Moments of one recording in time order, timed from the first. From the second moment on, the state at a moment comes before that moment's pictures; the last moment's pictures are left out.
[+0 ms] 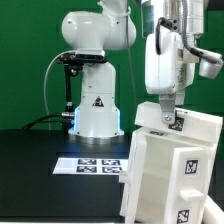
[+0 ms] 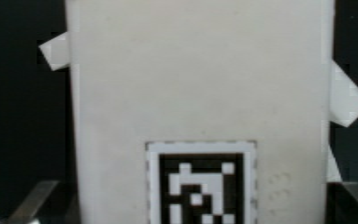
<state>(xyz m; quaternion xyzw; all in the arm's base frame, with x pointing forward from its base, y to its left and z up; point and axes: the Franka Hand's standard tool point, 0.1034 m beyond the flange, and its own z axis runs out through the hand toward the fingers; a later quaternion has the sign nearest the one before) 0.602 0.079 0.164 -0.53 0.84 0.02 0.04</state>
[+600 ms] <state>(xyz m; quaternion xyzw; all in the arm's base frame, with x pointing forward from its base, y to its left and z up) 0.601 0.081 0.173 -0.57 0.82 0.03 0.05</state>
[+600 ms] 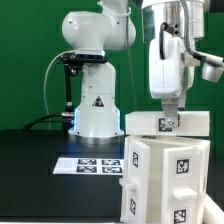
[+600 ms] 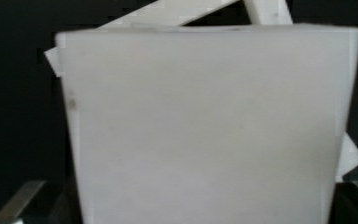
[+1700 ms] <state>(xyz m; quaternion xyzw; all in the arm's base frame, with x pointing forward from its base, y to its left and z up) 0.617 0.088 0.212 -0.88 0.47 0.02 0.05</state>
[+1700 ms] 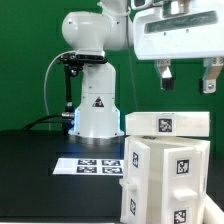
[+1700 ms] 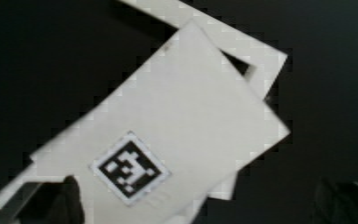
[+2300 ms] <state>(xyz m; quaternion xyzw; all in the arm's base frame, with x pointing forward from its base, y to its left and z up) 0.620 0.083 0.215 -0.98 0.19 0.00 0.02</state>
